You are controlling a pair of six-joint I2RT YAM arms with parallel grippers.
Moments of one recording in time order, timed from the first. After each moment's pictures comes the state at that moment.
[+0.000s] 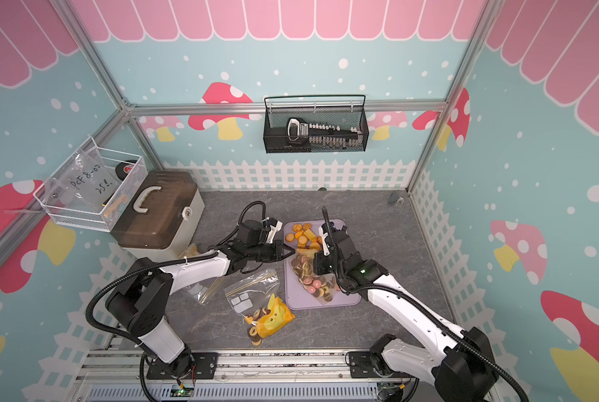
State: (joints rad) left arm -0.58 1.69 1.00 0.08 0.53 -0.71; right arm 0.61 1.12 0.86 -0.43 -0.01 0.39
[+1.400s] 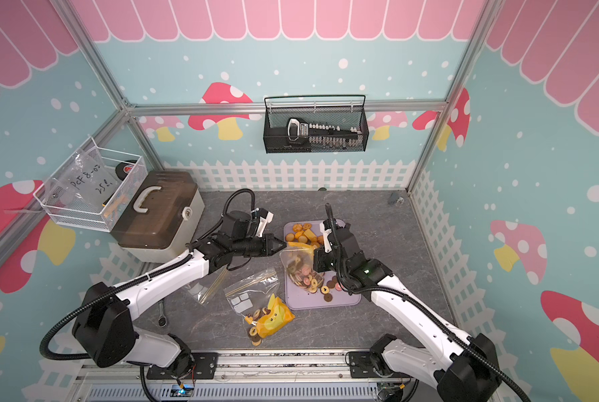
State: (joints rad) left arm -0.59 1.47 1.07 -0.21 0.47 -0.63; right arm 0.61 1.07 0.88 -0.45 -0.02 0.41
